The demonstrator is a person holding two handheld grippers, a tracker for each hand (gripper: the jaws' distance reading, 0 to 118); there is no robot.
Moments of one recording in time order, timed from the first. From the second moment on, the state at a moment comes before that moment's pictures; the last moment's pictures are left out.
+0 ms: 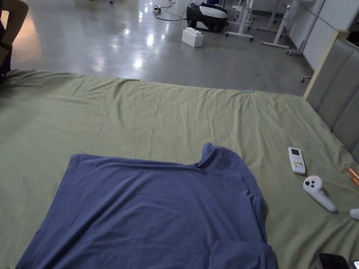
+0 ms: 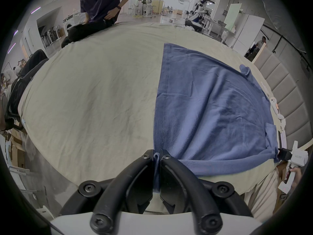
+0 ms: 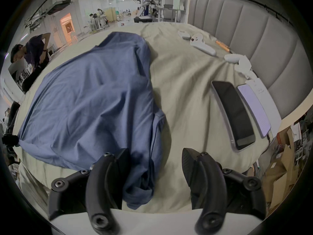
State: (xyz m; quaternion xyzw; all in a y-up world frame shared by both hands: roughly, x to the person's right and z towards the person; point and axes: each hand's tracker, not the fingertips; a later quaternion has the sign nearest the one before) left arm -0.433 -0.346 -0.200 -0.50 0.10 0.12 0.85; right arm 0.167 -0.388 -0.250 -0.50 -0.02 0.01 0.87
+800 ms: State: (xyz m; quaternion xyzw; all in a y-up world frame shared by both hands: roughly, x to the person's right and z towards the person) left arm -0.422 -0.331 -0.188 -0.46 0.10 0.13 0.87; right arm 0.136 -0.350 -0.239 -0.45 -0.02 0.12 0.88
